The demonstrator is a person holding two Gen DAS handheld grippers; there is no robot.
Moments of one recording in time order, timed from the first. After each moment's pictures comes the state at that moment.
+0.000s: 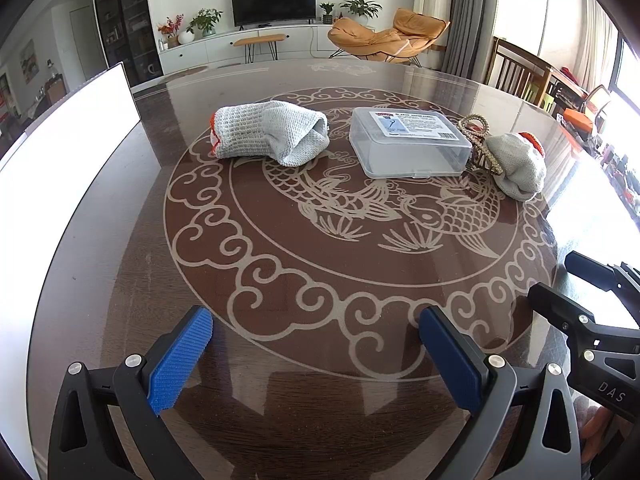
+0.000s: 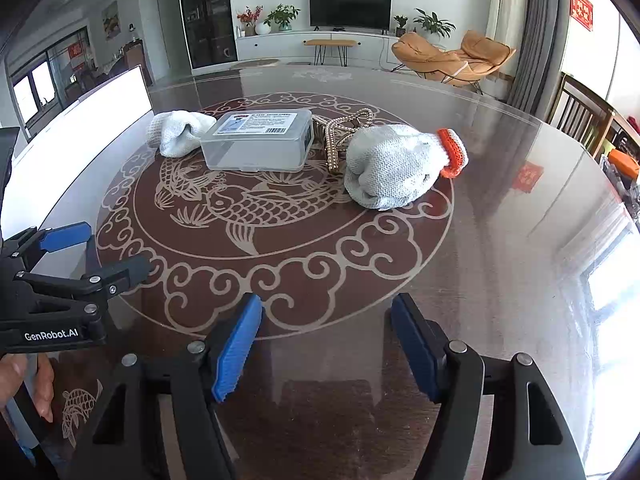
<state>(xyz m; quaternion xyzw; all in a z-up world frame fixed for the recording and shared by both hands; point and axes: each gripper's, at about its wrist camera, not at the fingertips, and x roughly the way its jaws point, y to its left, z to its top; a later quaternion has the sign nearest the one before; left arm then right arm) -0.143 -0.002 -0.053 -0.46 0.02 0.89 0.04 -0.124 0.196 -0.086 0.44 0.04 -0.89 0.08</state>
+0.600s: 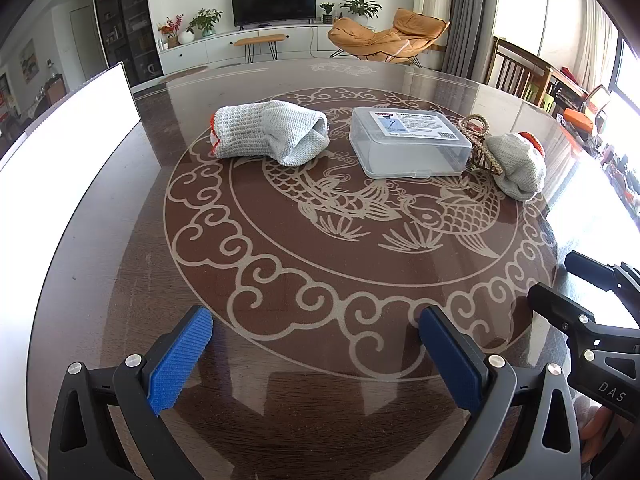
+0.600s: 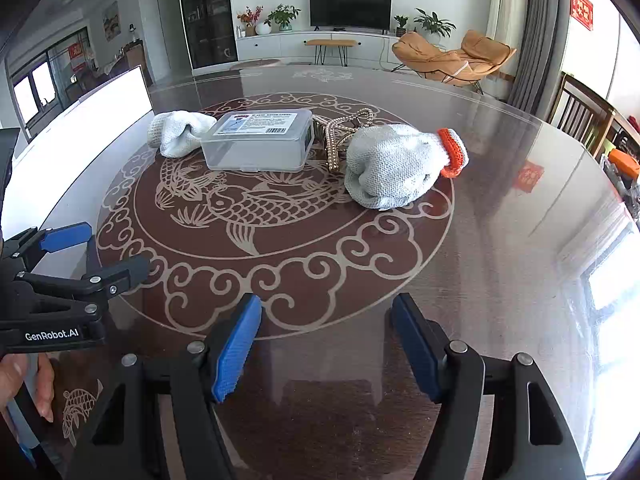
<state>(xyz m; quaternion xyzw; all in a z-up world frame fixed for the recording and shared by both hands) -0.143 -0.002 -0.052 -0.46 0.02 0.89 0.04 -0.124 0.196 -0.087 0.44 0.04 -0.89 0.08</state>
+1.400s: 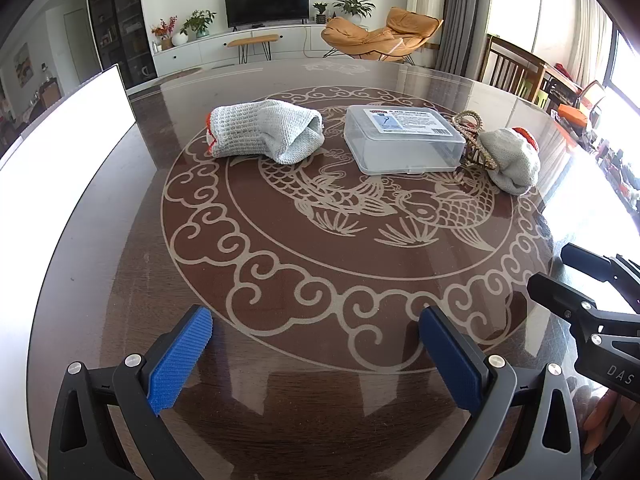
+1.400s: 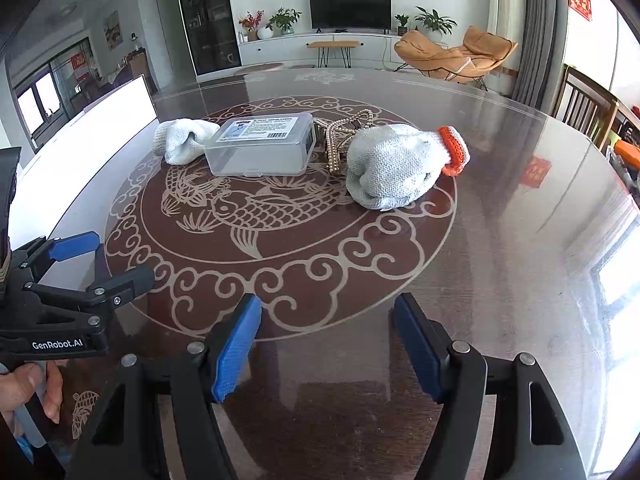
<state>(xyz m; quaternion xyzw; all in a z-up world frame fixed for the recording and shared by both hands) -0.140 0.001 -0.051 -0.46 0.03 0.89 0.05 -0.127 0.197 -0.084 0.44 0.02 -0.89 0.10</state>
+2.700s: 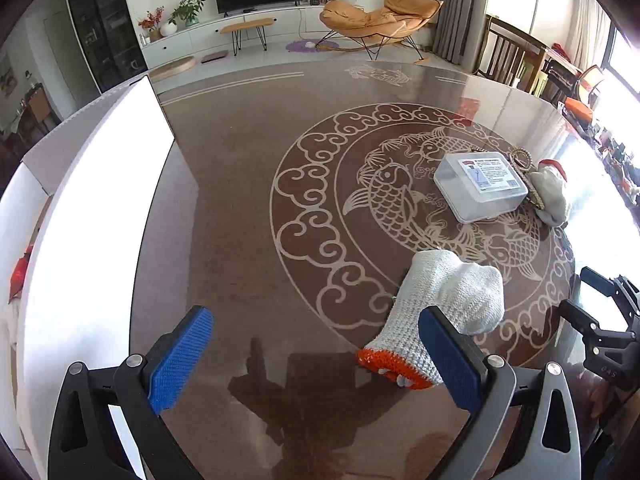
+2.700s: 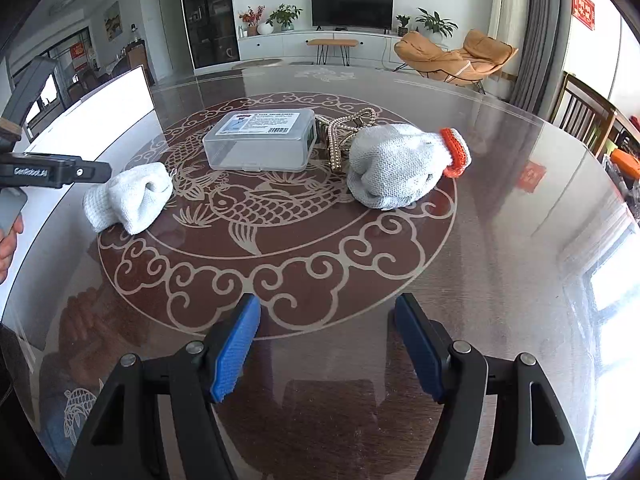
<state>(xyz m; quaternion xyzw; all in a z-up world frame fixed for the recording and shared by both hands) -0.172 -0.090 0.003 -0.49 0.05 0.87 0.07 -0.129 0.188 -0.086 0.44 0.04 -0.89 0.09</state>
